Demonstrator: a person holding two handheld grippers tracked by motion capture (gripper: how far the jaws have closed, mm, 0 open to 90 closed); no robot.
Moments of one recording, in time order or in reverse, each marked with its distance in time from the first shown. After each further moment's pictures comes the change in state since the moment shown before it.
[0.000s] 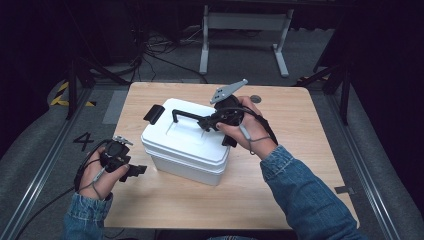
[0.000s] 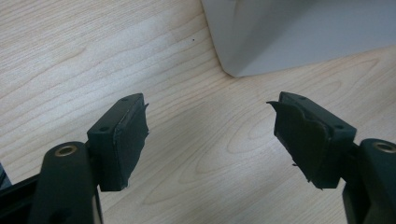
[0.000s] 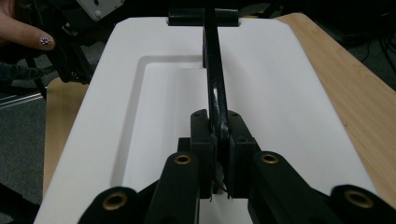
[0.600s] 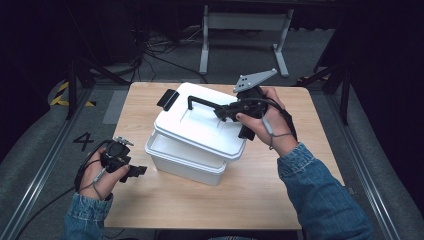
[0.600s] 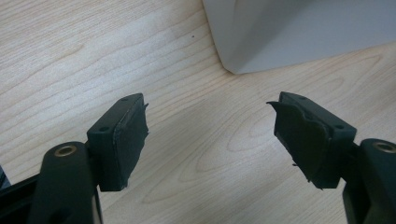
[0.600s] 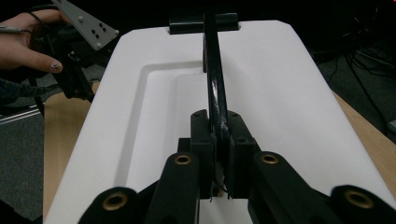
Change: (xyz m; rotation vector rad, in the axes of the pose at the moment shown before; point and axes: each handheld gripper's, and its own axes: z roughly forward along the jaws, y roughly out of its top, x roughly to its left) left arm -0.001 0.000 0.002 0.013 0.001 0.009; right arm -0.009 -0.001 -0.058 -0.078 -0.066 0.015
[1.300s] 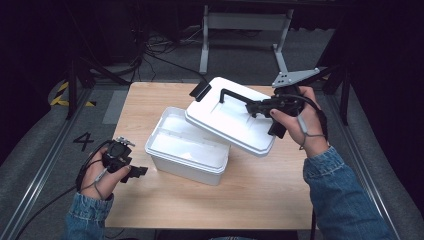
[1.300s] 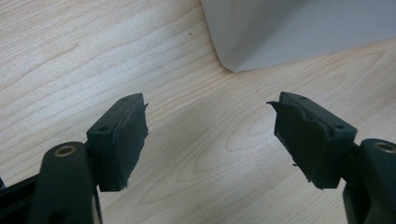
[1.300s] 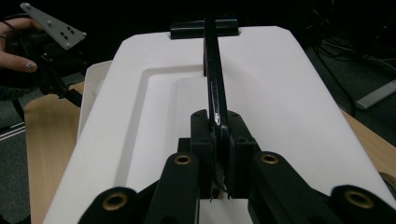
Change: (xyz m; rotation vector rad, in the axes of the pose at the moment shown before) left arm -0.002 0.001 0.003 0.013 -0.004 0.002; right arm -0.033 -0.038 -0.060 -0.034 -0.087 0.096
